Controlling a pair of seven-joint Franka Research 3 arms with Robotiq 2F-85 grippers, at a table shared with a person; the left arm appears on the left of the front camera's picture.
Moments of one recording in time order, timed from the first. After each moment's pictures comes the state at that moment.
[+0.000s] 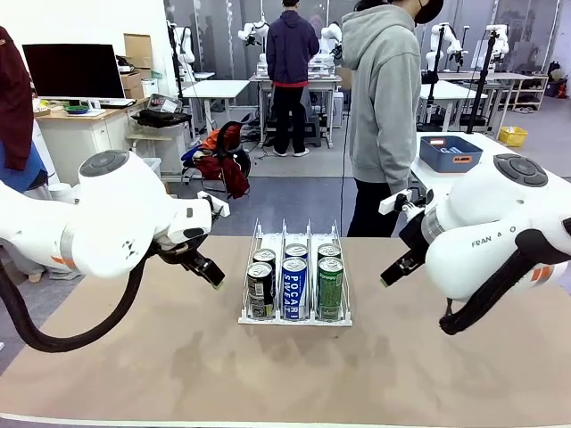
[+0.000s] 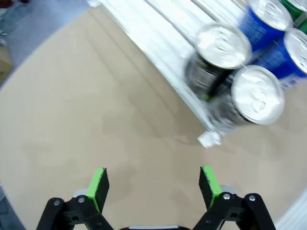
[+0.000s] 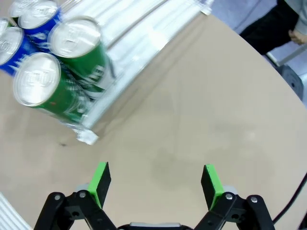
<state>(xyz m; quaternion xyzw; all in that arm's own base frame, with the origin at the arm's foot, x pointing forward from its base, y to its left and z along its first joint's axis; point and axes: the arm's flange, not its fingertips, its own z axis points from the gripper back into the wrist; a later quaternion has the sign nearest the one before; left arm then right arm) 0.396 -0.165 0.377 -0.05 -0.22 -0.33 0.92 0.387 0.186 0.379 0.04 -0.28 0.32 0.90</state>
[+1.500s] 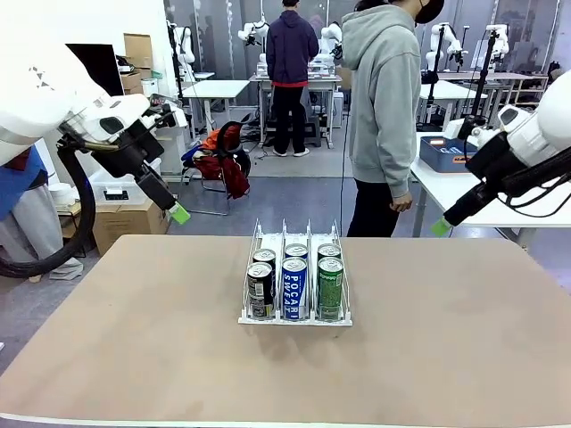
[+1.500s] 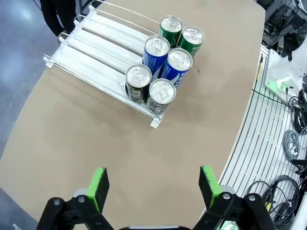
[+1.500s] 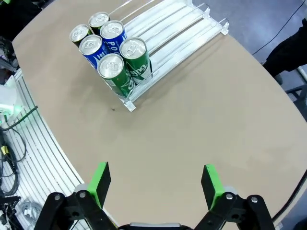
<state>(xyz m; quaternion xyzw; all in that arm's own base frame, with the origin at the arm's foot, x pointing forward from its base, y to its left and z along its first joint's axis) 0.400 -0.097 0.545 -0.17 -0.21 -0.48 0.83 0.367 0.094 0.530 0.14 -0.24 0.38 0.88</state>
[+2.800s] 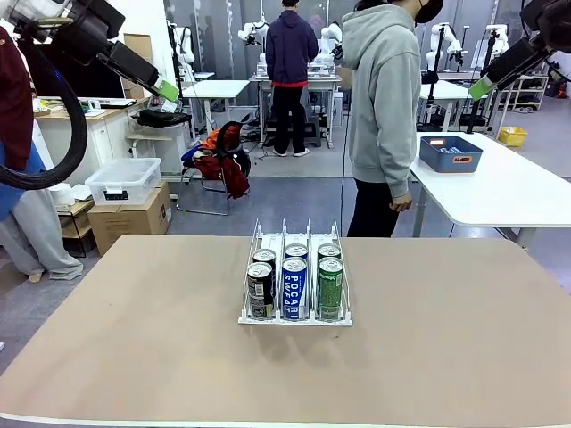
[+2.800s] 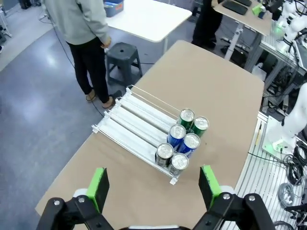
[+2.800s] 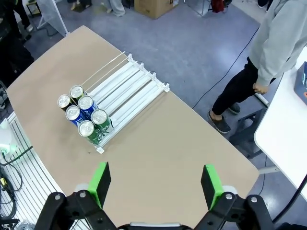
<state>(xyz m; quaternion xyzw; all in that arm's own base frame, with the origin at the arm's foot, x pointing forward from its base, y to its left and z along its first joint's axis) 0.419 -0.064 0.701 -0.21 -0.37 -0.43 0.80 0.413 0.048 0.718 0.11 -0.34 0.35 0.87</state>
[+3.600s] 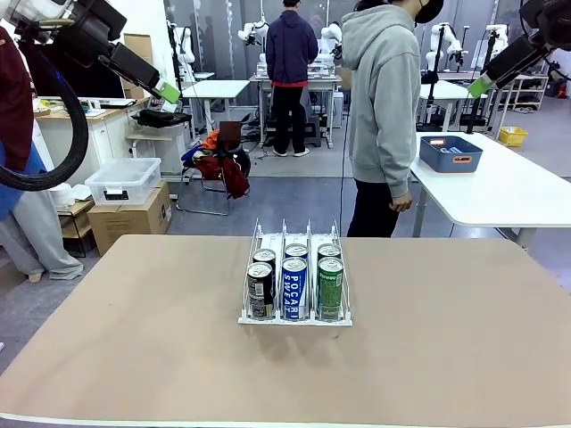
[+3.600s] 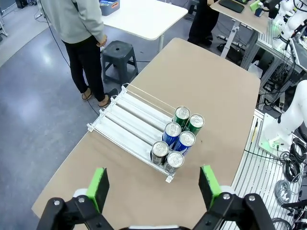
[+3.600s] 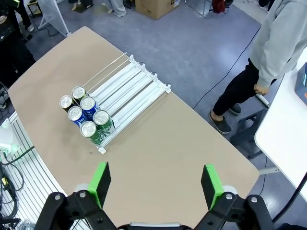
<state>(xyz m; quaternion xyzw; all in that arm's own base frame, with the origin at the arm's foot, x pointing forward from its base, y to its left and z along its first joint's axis) 0.417 -0.067 0.700 -0.22 -0.36 -0.43 0.80 0.411 0.049 0.725 0.12 -0.34 0.35 0.87</state>
